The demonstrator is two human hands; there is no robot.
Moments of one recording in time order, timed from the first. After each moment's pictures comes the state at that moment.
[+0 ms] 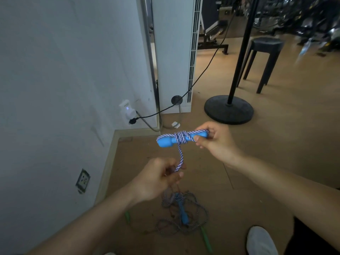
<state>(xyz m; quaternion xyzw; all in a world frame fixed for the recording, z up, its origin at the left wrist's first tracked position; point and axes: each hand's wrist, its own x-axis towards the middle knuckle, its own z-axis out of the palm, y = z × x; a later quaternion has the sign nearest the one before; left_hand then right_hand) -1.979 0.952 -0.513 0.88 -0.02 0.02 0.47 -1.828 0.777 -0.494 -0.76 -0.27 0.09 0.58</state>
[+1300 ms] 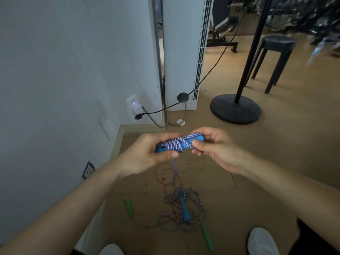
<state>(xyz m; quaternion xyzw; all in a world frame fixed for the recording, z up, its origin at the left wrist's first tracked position) -1.974 0.988 -0.462 0.88 -0.04 0.03 0.48 -1.852 0.782 -0.483 -0.61 -0.29 0.31 0.67</state>
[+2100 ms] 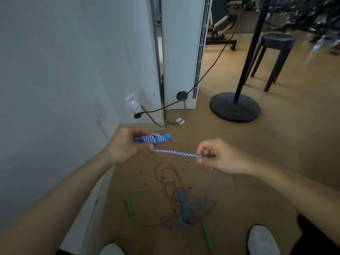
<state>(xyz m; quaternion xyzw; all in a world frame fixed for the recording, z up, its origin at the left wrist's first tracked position) -1.964 1.047 -0.487 0.91 0.11 0.10 0.39 -1.849 0.763 -0.488 -0.80 -0.41 0.25 0.37</state>
